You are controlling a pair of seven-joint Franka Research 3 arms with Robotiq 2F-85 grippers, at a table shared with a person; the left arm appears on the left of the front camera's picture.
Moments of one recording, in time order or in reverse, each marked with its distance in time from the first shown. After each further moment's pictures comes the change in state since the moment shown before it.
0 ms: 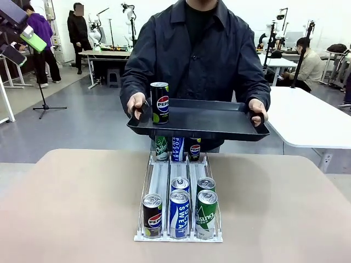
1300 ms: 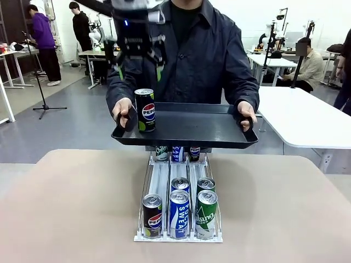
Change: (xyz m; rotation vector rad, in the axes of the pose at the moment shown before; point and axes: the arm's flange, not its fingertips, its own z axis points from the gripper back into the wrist) left arm 0.154 -0.144 -0.195 0.458 0.257 0.201; right arm 0.000 0.000 0.000 0.001 0.000 0.001
